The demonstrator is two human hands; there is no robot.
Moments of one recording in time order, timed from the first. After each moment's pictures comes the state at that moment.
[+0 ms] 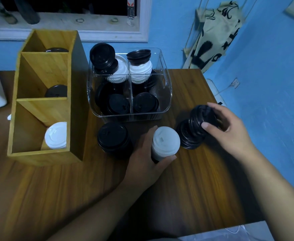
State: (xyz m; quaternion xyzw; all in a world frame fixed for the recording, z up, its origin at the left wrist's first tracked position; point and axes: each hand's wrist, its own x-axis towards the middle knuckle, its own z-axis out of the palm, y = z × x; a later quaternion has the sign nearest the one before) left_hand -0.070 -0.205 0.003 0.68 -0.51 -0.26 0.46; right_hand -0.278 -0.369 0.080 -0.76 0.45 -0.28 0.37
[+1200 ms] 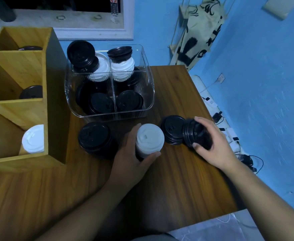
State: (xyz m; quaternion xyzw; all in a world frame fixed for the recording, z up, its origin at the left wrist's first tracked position) left_hand -0.071 -0.205 0.006 0.68 -0.51 -0.26 0.46; right_hand -0.326 -0.356 0.027 -0.84 0.40 -0.25 0.28
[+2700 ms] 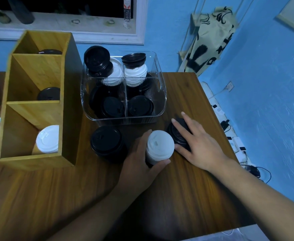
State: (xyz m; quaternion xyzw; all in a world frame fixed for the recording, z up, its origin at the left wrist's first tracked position) left_hand -0.071 -0.206 0.003 0.68 -0.52 -0.25 0.45; right_hand -0.257 -0.357 0.043 -0.93 0.35 -0.04 0.08
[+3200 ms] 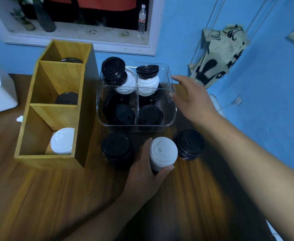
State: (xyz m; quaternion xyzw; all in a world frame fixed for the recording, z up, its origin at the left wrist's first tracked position) left_hand -0.070 -0.205 -0.004 0.70 -0.46 -0.27 0.48; right_hand -0.143 -0.423 0.136 -0.90 0.34 -0.24 0.14
